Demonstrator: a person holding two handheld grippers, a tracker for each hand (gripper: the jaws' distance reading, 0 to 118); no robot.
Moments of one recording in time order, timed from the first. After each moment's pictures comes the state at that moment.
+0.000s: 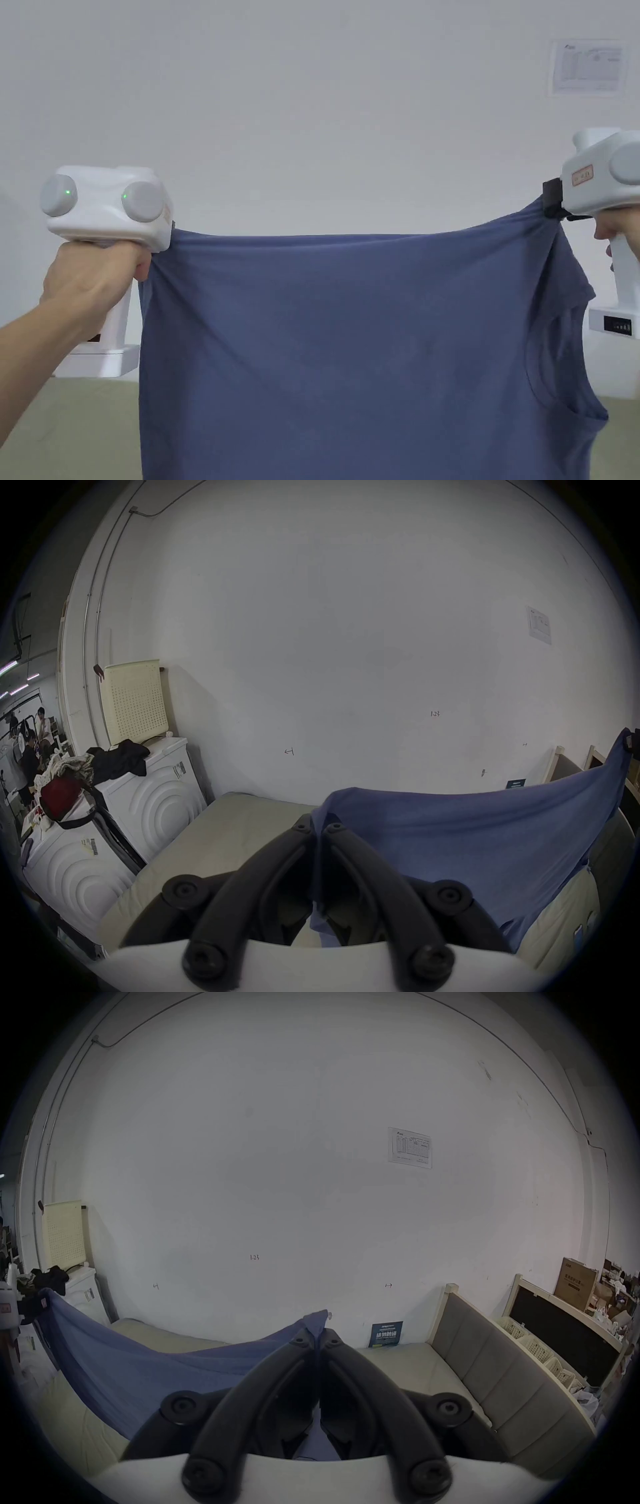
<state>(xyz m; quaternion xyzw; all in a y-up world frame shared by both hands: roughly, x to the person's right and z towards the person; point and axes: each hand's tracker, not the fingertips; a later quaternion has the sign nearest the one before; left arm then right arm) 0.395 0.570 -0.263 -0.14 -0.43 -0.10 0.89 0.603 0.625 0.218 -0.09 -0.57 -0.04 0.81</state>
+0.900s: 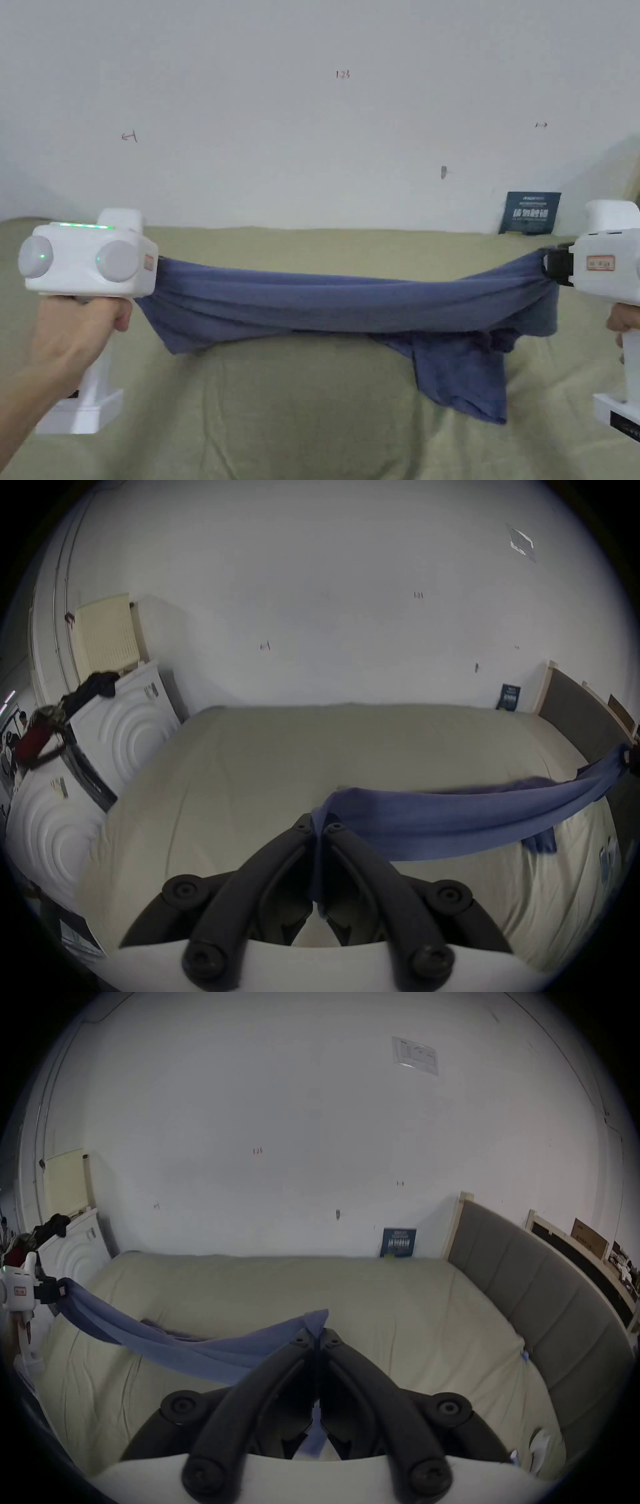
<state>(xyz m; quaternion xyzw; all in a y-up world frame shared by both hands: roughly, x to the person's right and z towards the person) 0.316 0.325 -0.237 -0.25 -0.45 -0.19 0.83 0.485 0.354 0.284 -0.20 -0.54 -0.15 0.80</state>
